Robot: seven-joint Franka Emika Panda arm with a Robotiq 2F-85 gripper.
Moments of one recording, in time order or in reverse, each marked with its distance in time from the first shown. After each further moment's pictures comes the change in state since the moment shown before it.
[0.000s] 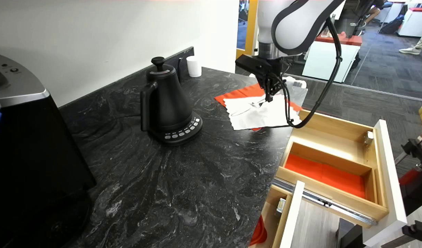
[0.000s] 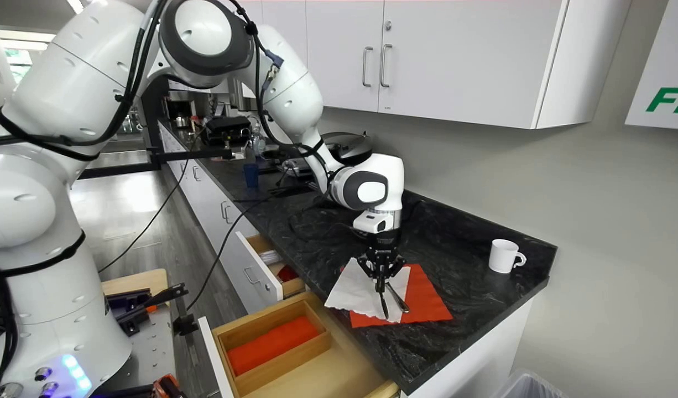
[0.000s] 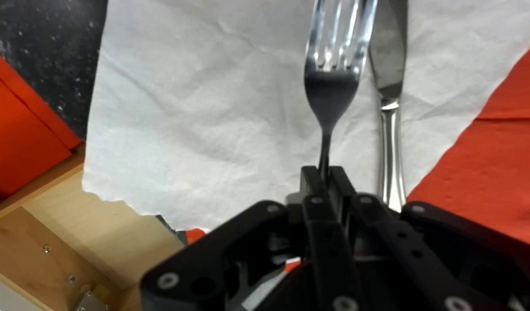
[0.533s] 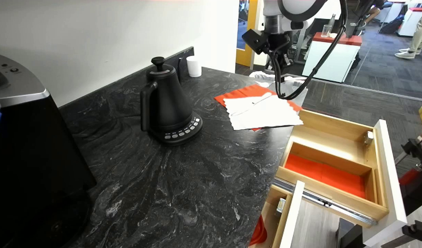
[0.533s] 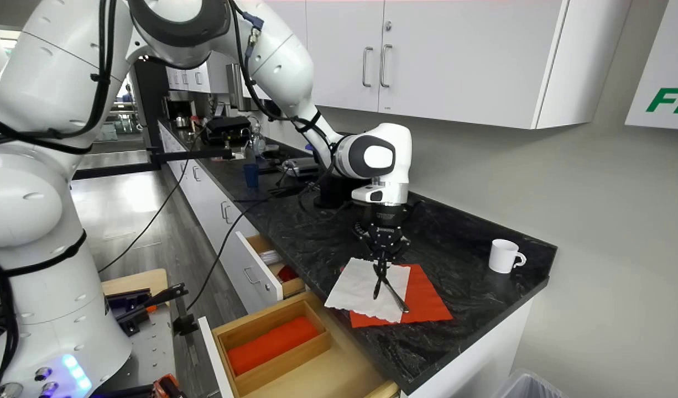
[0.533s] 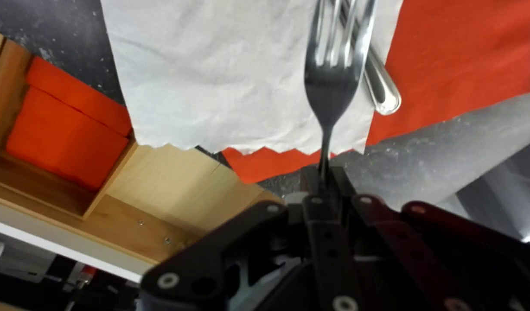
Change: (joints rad) arm 0.053 -0.132 -0.088 -0.003 -0.065 -0.223 0.363
